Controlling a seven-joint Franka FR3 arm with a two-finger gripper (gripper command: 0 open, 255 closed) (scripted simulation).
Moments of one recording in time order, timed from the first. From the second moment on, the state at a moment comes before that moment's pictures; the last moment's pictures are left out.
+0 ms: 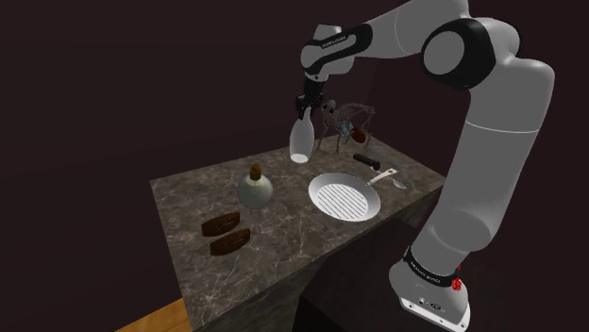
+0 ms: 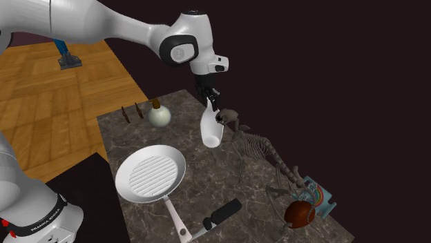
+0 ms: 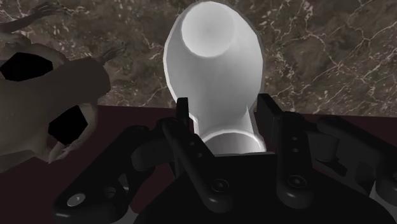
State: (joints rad) arm -0.09 0.20 -0.29 -1.82 0.09 2.16 -0.20
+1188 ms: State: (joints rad) arm -0.10 0.16 -0.30 -1.62 0.07 1.93 -0.18
